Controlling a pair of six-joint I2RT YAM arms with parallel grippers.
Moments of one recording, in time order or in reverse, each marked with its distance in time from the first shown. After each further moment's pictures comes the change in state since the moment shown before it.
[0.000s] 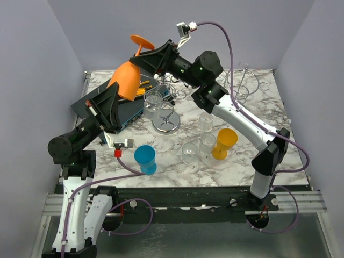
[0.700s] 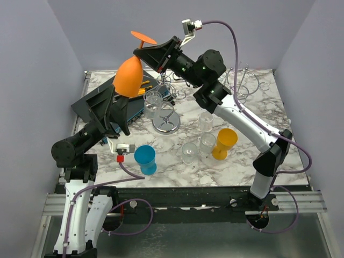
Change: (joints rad) left arm 0.001 -0.045 -0.082 0.014 0.039 0.055; right arm 0.007 -0.008 0.006 0.026 0.095 -0.072
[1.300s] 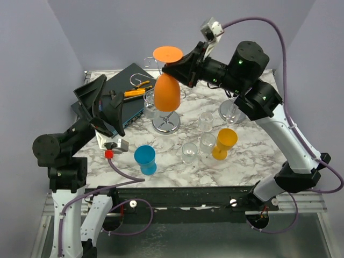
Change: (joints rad) left arm 0.000 0.002 0.288 -0.420 -0.057 -0.125; right arm 0.000 -0.265 0.146 -0.753 -0.008 -0.577
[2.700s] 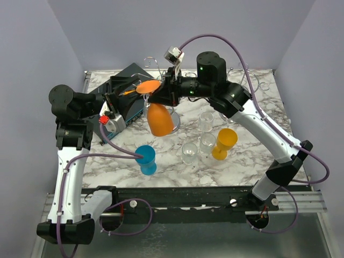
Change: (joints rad) left arm -0.001 0.351 0.164 -0.052 0.433 -0.213; right arm 0.020 0.096 -0.151 -0.104 -0.256 -0.005
